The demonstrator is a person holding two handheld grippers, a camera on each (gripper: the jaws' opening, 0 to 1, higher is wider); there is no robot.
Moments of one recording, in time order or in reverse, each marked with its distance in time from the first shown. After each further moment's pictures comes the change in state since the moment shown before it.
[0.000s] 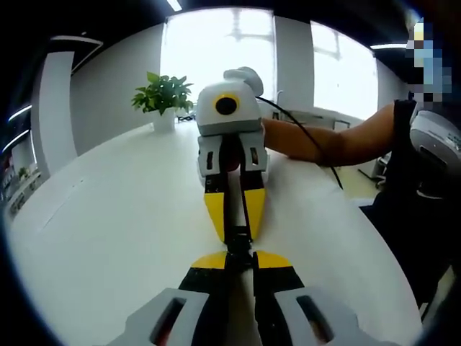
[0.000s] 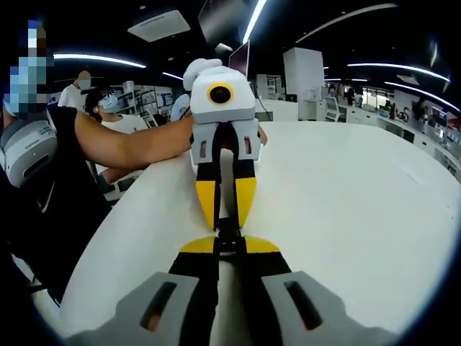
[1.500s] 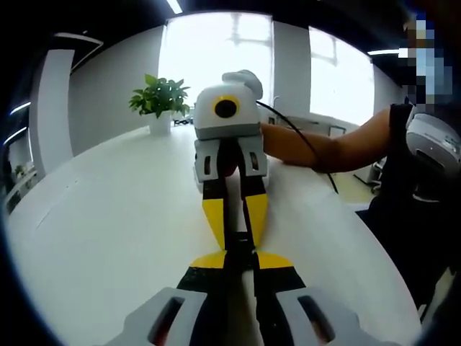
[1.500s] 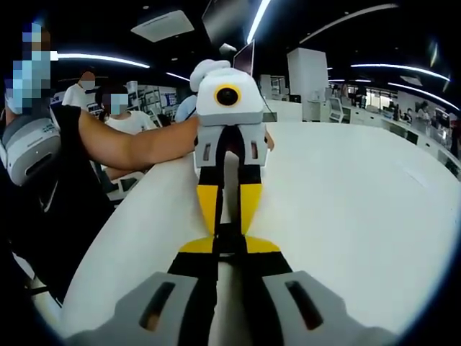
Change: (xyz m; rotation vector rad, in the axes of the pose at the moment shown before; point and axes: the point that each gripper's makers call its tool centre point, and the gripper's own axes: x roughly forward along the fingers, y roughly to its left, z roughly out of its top) left arm 0.001 -0.007 0.002 -0.009 -0.034 -0.037; right arm 0.005 0.006 0.003 -0.003 -0.004 0.020
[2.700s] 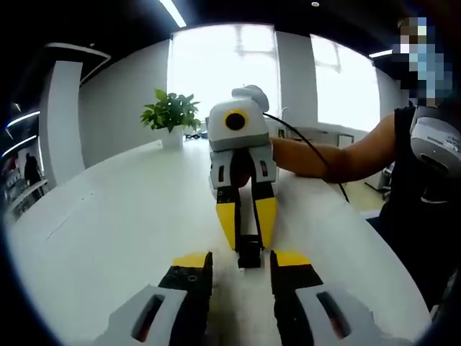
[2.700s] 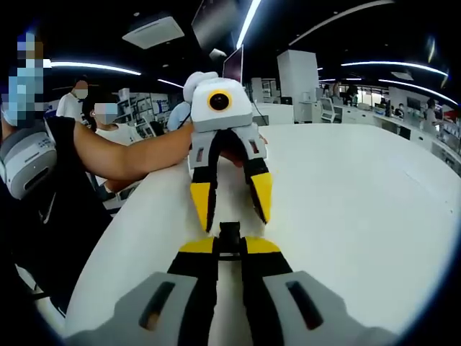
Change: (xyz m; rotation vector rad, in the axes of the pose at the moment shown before) left arm -0.006 0.019 0.018 0.020 -0.123 0.086; right arm -0.010 -0.010 0.004 0.039 -0.027 -0.041
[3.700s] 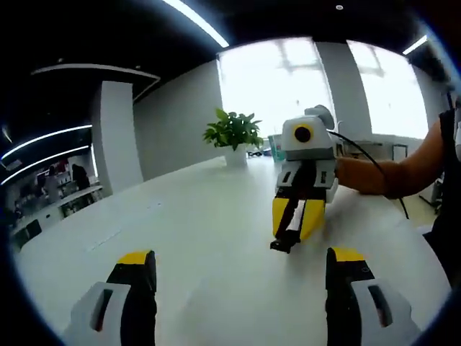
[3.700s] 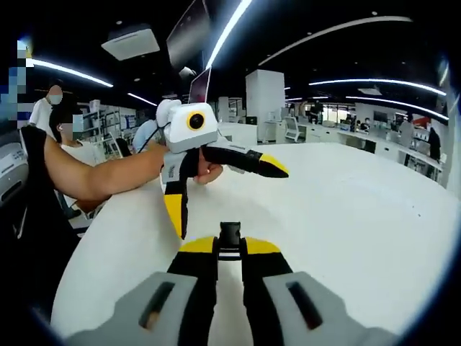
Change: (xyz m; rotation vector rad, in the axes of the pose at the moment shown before) left arm -0.031 0.076 0.012 -0.031 -0.090 0.393; right arm -0.023 -0.048 0.029 0.003 -0.133 -0.286
